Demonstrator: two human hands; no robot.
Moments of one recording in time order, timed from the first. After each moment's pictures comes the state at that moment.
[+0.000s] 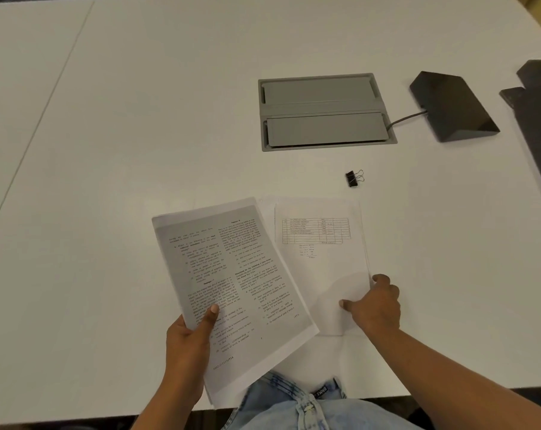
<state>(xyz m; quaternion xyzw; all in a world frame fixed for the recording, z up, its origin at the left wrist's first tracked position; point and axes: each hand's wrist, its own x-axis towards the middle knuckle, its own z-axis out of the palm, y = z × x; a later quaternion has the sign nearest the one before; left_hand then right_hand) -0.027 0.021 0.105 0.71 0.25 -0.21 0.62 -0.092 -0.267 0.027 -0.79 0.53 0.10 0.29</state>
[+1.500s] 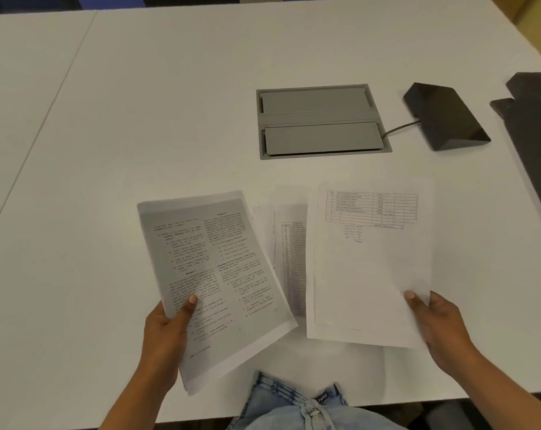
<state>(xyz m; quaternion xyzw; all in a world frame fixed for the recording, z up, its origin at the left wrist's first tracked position) 0.008 0.043 0.111 0.72 0.19 -0.20 0.63 -0.155 -0.336 0.075 -0.61 0.48 -0.06 0.63</state>
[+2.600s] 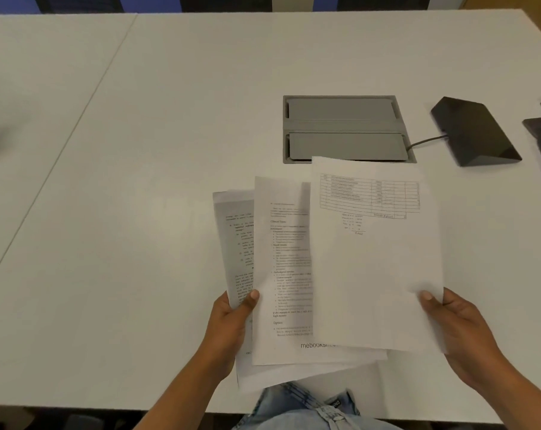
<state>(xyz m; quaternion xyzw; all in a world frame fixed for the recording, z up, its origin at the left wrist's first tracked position) -0.010 -0.007 0.128 0.65 0.16 -0.31 0.68 -0.135 -0.317 0.129 -0.61 0.35 -0.03 0.71</state>
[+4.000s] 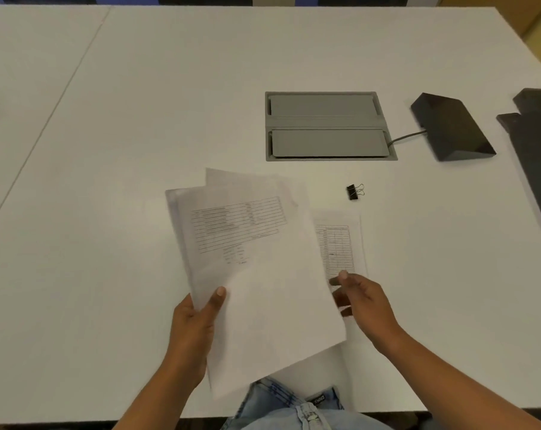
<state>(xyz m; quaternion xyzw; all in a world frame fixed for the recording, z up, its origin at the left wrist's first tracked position) -0.005 0.002 0.140 0.68 0.23 -0.24 0.66 -0.081 -0.260 0.097 -0.71 0.34 0.04 0.61</state>
